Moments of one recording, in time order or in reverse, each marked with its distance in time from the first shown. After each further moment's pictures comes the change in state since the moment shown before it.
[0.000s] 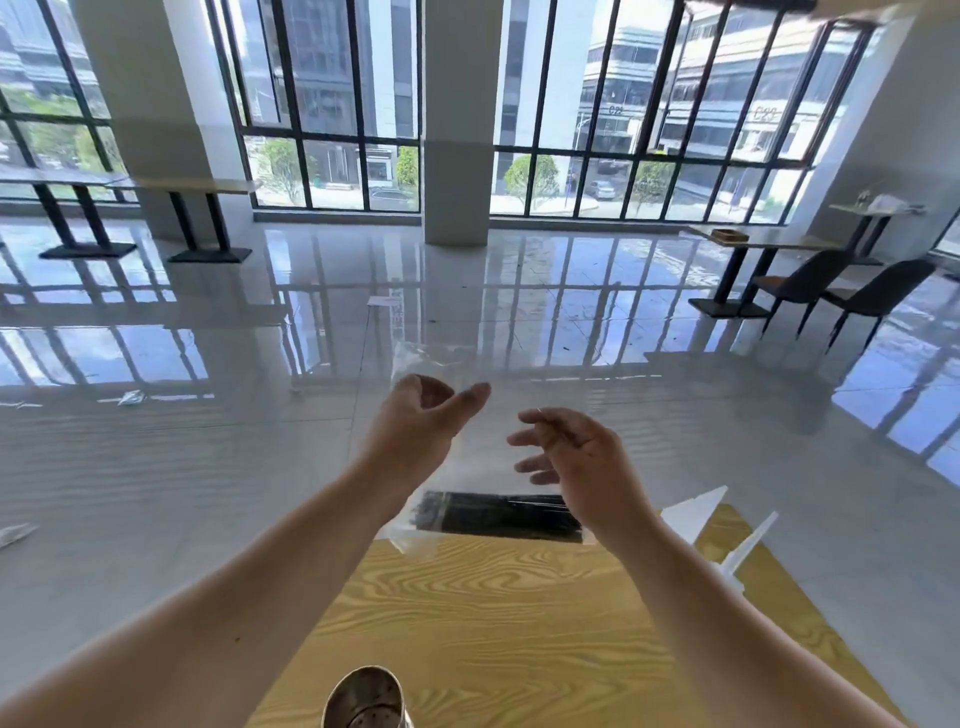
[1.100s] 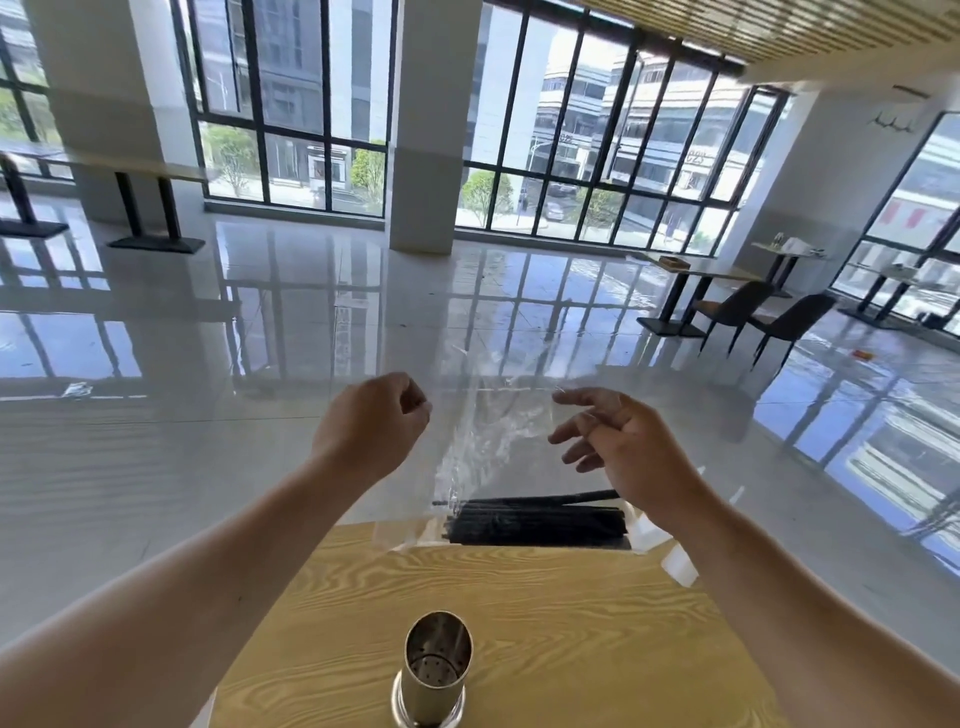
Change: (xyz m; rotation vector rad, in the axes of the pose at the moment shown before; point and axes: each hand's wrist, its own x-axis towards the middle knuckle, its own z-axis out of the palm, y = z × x) left_hand -0.031 -0.067 -0.165 0.586 0.178 0.373; right_hand -0.082 -0.087 0.082 -0.163 -0.001 -0.035
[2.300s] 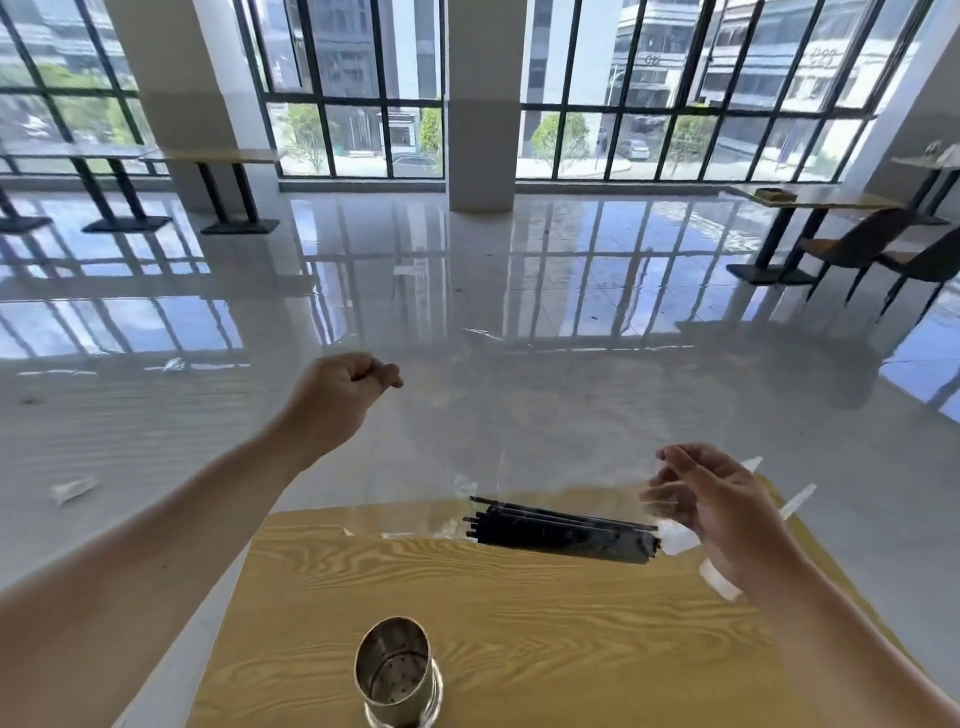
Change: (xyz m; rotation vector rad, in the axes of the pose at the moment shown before) left_hand 0.052 0.046 0.069 -0.341 -0.113 -0.275; right_hand 0.037 0.181 -0.146 0.541 0.121 0.329
